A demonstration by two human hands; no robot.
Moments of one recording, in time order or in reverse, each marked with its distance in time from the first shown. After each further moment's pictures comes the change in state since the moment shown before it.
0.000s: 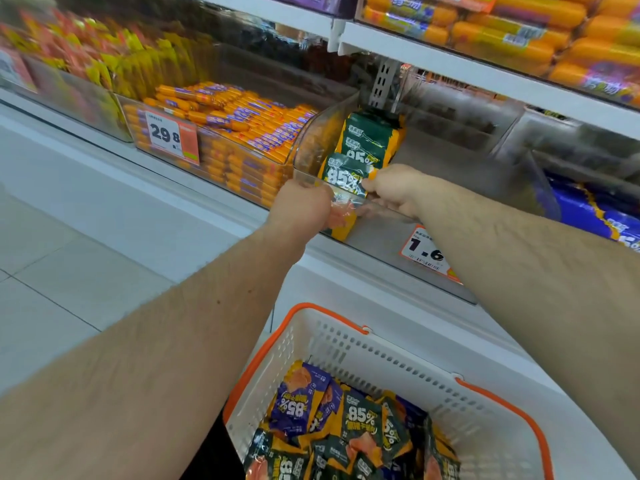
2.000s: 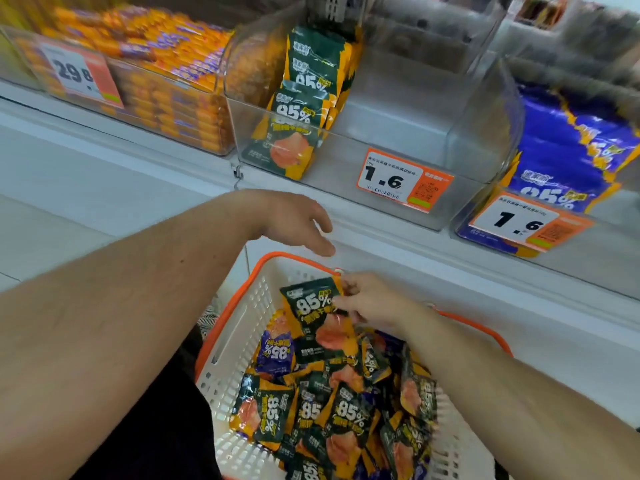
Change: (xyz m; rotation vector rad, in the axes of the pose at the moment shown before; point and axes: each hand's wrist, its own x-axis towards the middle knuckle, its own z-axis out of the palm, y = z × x) left_hand -0.004 -0.044 0.030 1.065 -0.865 0.059; right_hand -0.093 0.238 0.033 -0.139 -0.394 0.017
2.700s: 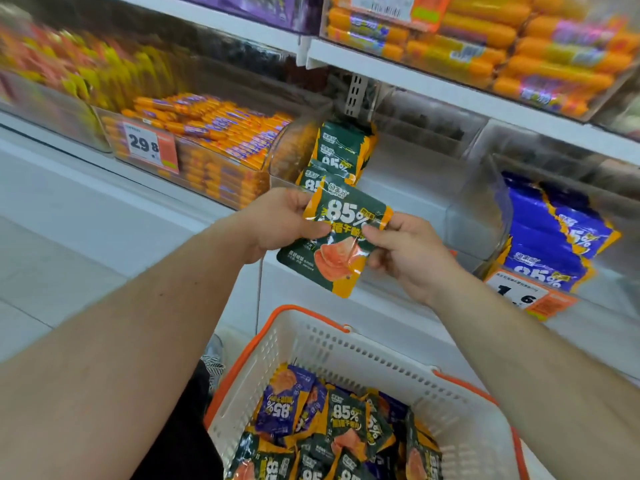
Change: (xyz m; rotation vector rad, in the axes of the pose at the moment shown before) left_hand -0.037 -0.021 -0.043 -0.777 0.473 0.202; right_hand -0.041 -0.157 -0.060 0.470 0.364 -0.308
